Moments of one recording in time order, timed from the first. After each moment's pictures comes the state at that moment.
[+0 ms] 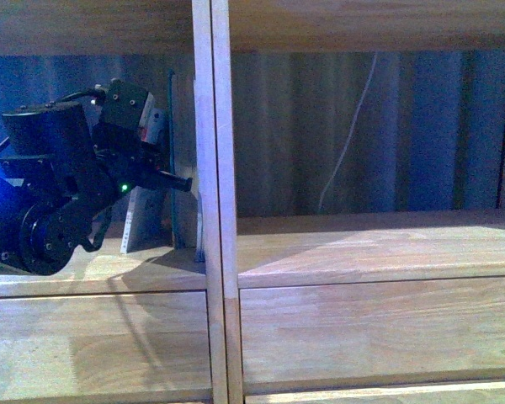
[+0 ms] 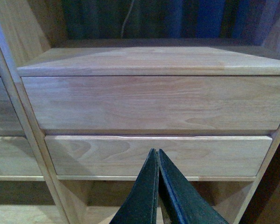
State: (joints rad) left arm -0.16 2.24 1.67 0.91 0.09 0.33; right arm 0.00 0.36 0.01 0.36 0.00 0.01
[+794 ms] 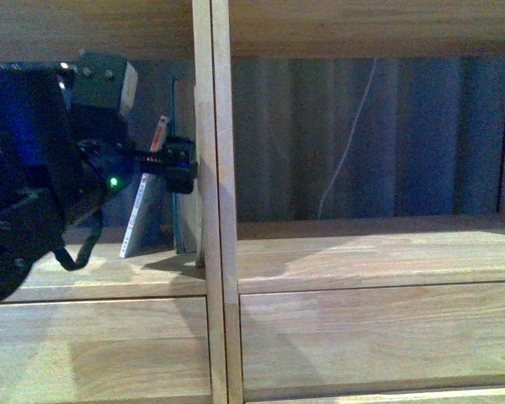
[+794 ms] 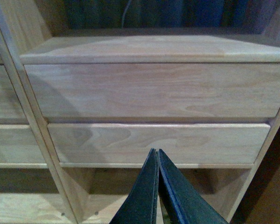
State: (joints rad) left arm -0.24 1.91 1.24 1.00 -0.06 0.18; right arm 0.00 0.04 0.01 0.01 0.00 0.01
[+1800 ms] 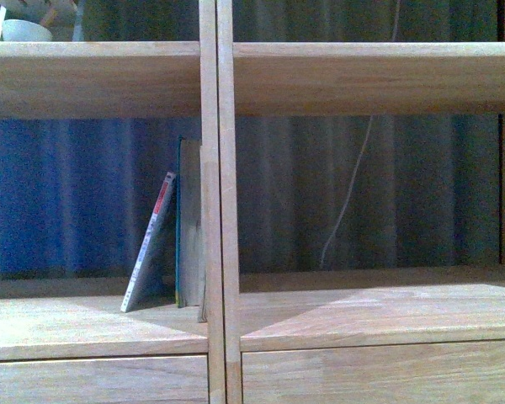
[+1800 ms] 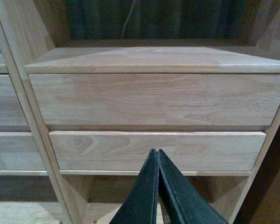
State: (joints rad) left arm -0.58 0.27 0.00 0.45 -0.81 0.06; right arm 0.00 0.01 0.01 0.00 0.00 0.01
